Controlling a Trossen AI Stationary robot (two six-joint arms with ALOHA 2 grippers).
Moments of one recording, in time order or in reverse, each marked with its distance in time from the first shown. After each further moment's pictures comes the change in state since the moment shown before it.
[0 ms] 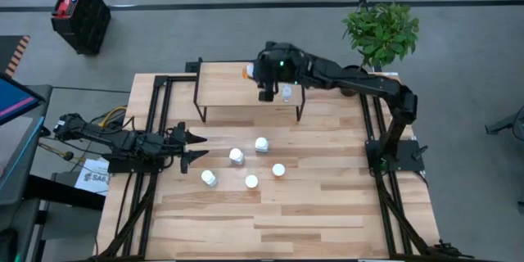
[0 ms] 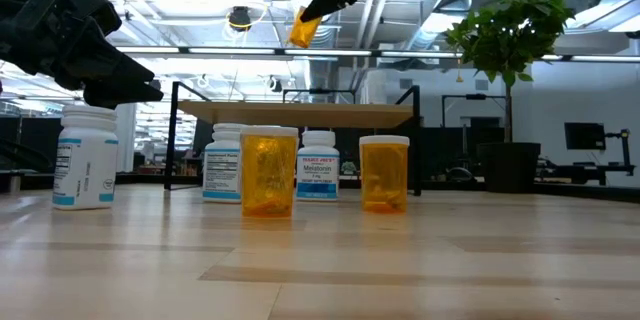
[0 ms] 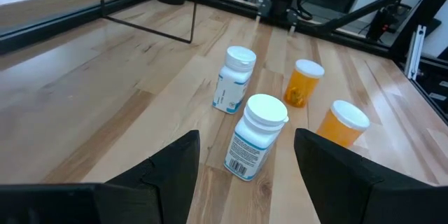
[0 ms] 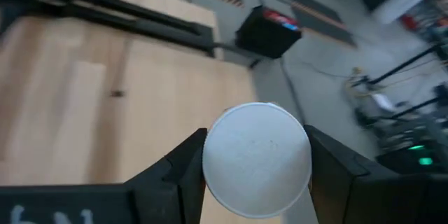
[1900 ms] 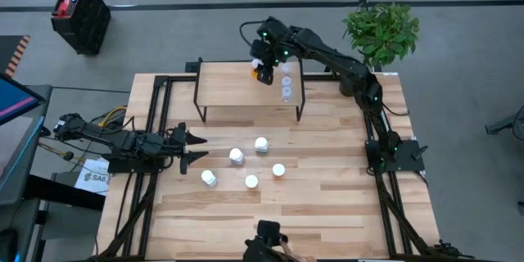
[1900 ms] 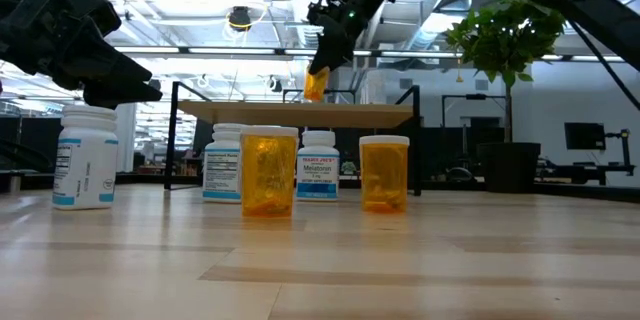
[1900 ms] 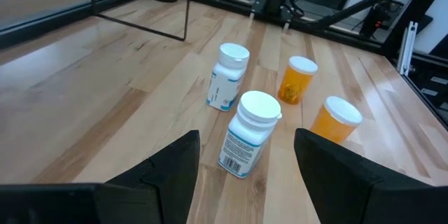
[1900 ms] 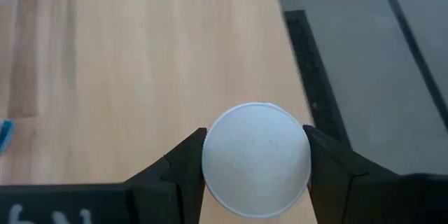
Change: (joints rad) left arm 0.000 0.000 0.000 0.000 0.023 0.005; right arm -0.230 0.404 0.556 -0.559 -0.285 0.156
